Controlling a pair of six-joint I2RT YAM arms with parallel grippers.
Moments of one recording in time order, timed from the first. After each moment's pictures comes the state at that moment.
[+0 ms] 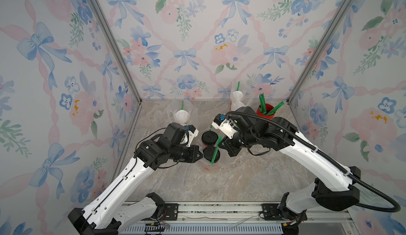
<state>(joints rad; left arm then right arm) -0.62 1.02 1.17 -1.01 0.42 -0.55 1.00 1.50 1.81 -1.21 -0.12 0.14</state>
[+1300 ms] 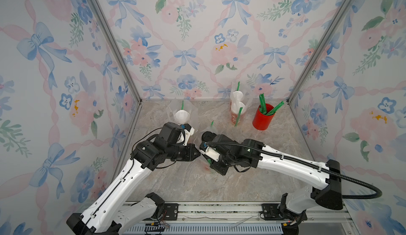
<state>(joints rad) -0.57 1.00 1.17 -1.01 0.42 -0.55 1.14 1.51 1.44 -0.96 0.00 0.04</state>
